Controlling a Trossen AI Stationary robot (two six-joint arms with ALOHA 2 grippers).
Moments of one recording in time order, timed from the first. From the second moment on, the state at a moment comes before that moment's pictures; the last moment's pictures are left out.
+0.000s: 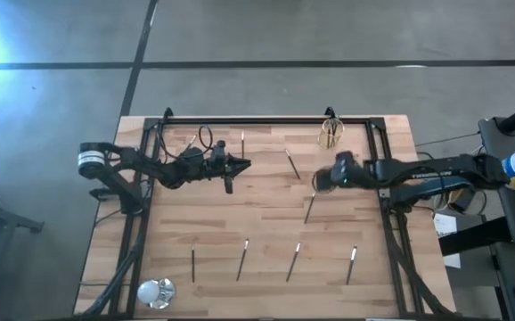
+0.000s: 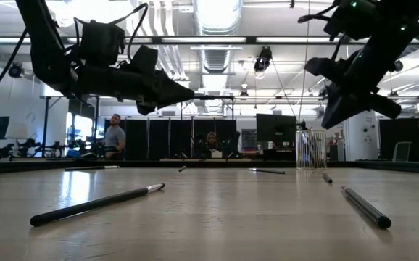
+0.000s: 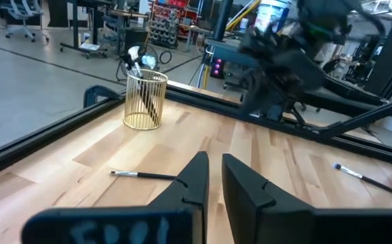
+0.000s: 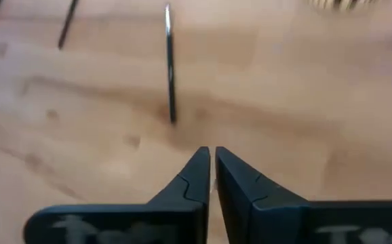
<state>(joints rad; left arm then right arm) 0.29 1.54 0.42 1.11 0.08 -0.20 -0.08 1.04 0.56 -0.51 0.37 1.24</state>
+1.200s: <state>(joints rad) 0.29 1.54 0.40 1.09 0.05 -0.15 -0.10 1.75 0.93 -0.72 0.24 1.49</state>
